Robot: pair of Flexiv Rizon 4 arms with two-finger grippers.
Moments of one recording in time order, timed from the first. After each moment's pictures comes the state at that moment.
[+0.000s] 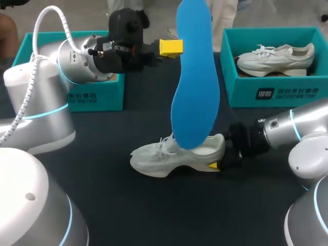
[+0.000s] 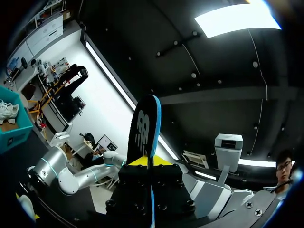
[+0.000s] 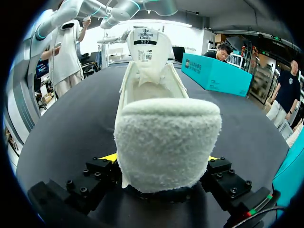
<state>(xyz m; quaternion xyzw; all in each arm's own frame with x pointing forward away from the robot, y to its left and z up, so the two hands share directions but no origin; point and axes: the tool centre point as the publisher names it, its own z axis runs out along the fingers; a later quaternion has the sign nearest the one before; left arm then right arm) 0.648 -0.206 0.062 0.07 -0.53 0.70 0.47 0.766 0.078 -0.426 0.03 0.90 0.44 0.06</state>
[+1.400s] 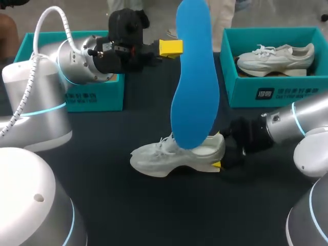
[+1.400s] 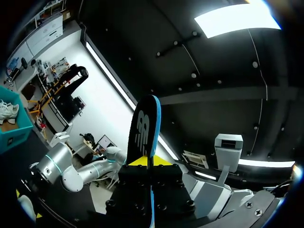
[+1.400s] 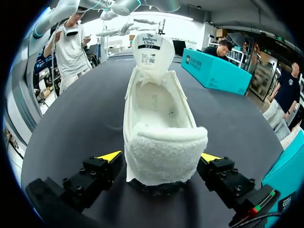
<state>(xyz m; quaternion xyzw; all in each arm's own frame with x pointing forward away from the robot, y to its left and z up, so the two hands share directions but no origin) 0.647 -0.206 0.062 0.07 -0.53 0.70 0.47 0.761 0.065 -0.403 0.03 0.92 0.40 0.06</state>
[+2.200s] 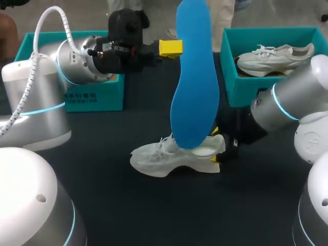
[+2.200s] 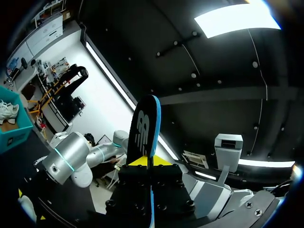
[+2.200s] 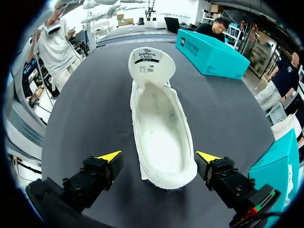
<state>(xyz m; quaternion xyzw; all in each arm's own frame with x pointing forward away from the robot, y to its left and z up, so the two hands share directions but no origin) 0.647 -0.206 0.062 0.07 -0.53 0.70 0.47 0.745 0.072 -0.354 0.08 0.96 0.26 0.06</state>
